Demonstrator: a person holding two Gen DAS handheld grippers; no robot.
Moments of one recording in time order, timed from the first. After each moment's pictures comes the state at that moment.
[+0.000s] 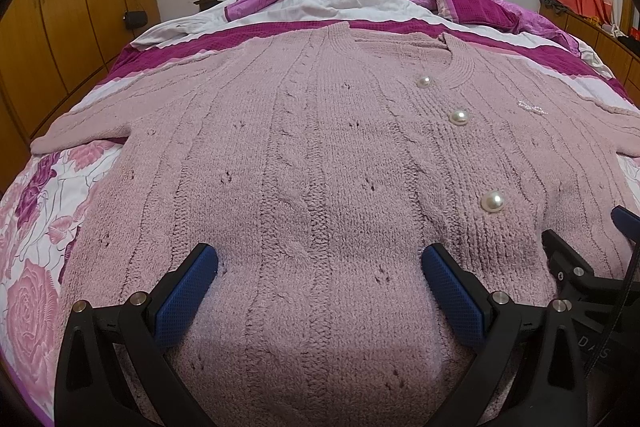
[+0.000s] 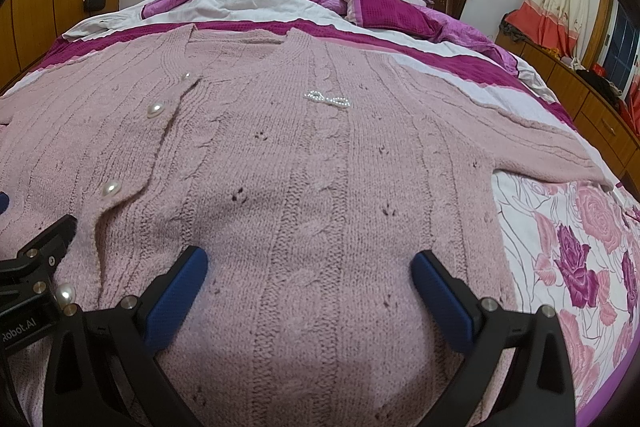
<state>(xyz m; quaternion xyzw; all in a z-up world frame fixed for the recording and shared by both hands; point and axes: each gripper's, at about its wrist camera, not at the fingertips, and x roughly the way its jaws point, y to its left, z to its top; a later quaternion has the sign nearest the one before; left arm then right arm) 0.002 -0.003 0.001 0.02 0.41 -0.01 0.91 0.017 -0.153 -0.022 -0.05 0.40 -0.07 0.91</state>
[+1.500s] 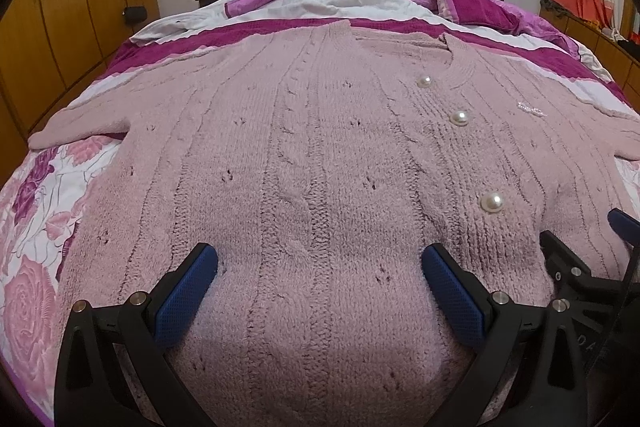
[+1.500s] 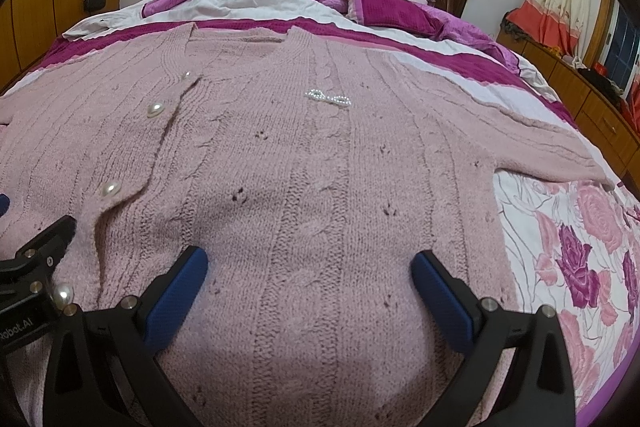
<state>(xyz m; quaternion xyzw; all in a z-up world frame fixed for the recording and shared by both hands) -0.001 -0.002 0.000 0.01 0.41 -0.01 0.91 0.018 -0.153 -0.023 -0.05 0.40 -0.07 0.91</state>
